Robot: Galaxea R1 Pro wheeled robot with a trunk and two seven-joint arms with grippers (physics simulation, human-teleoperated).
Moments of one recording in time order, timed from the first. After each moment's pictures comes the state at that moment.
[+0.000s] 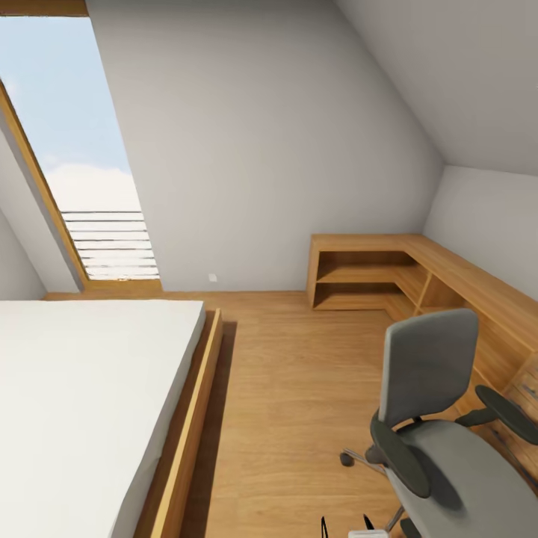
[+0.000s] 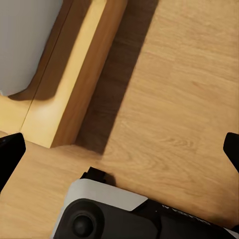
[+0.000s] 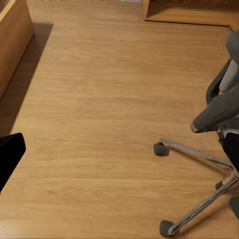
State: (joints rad) left arm -0.18 -0.01 -0.37 -0.31 0.66 -0.25 0.22; right arm -0.31 0.11 0.90 -0.03 -0.62 -0.89 -0.32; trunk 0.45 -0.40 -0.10
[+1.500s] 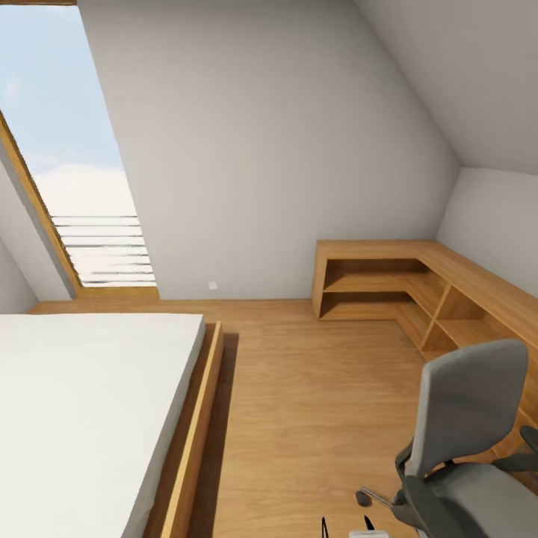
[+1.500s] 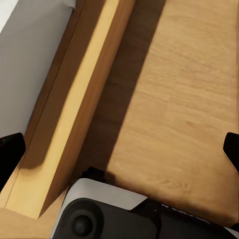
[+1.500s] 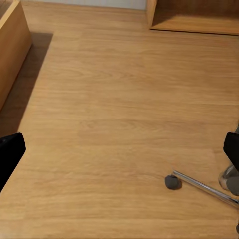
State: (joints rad) left arm -0.18 -0.01 -0.37 -0.31 0.66 -0.25 0.21; right arm -0.31 0.11 0.89 -0.02 -0.62 -0.89 -0.32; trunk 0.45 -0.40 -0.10
